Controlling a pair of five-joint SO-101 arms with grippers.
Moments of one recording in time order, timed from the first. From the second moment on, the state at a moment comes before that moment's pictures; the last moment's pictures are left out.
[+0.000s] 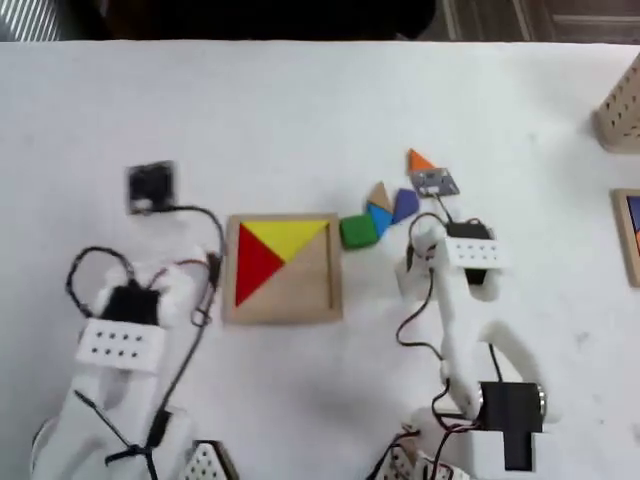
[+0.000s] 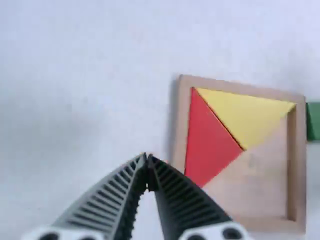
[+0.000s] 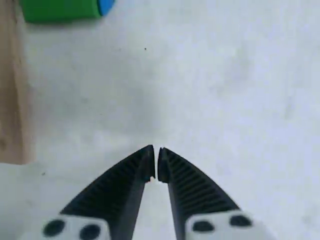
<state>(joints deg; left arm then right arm) -2.0 -48.0 62.7 50.3 16.1 -3.3 -9.0 41.8 59.3 13.1</state>
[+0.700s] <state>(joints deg) -3.9 -32.6 59.2 46.5 16.1 -29.1 -6.0 35.5 47.6 3.6</state>
